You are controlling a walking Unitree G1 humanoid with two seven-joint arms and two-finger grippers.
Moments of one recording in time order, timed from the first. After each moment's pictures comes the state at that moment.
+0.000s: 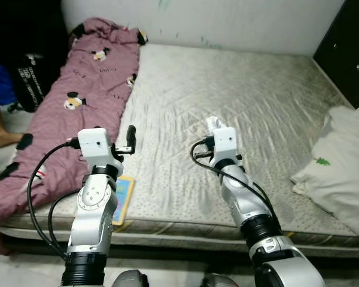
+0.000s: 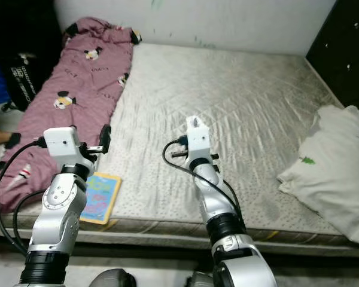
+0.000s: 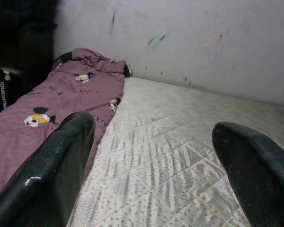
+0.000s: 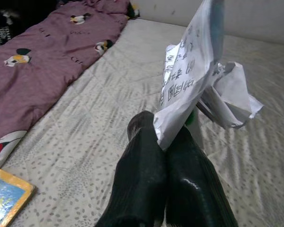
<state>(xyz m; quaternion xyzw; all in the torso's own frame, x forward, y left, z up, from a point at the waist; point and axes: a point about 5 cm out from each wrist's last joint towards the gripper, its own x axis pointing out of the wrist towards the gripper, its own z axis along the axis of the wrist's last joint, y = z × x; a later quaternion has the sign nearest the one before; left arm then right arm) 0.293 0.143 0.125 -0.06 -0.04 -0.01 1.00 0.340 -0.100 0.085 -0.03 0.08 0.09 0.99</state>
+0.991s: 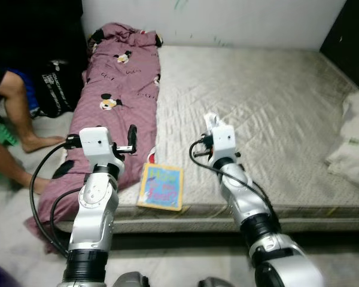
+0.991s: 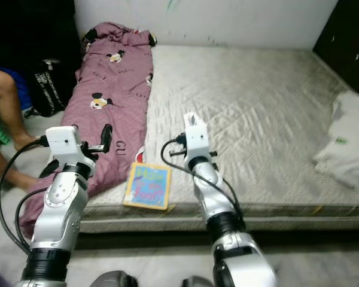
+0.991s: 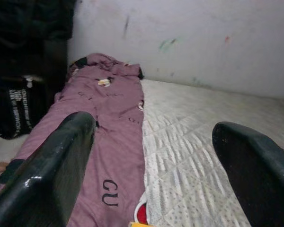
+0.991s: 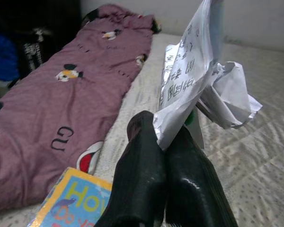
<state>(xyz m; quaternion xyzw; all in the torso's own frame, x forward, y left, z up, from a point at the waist) 0.297 0.133 0.123 -0.07 -0.03 -0.02 1.00 0.342 -0.105 0.088 -0.04 0.06 0.10 0.99</state>
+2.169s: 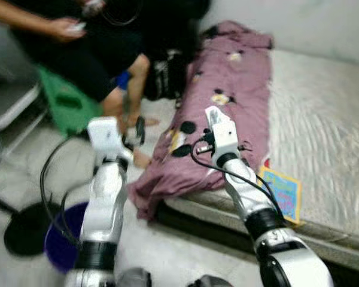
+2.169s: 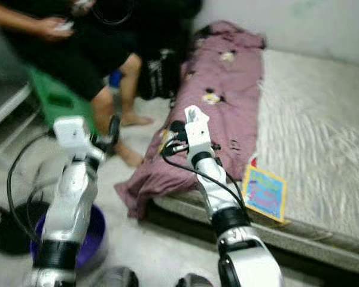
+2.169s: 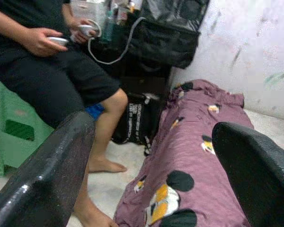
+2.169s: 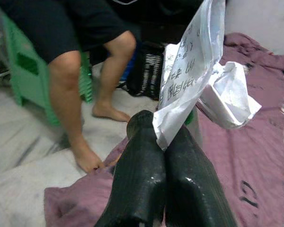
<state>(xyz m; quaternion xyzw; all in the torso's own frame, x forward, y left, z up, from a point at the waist) 0.311 0.126 0.145 -0.07 -0.07 -0.02 1.00 0.349 -0.098 0.098 -0.07 0.03 0.12 0.99</state>
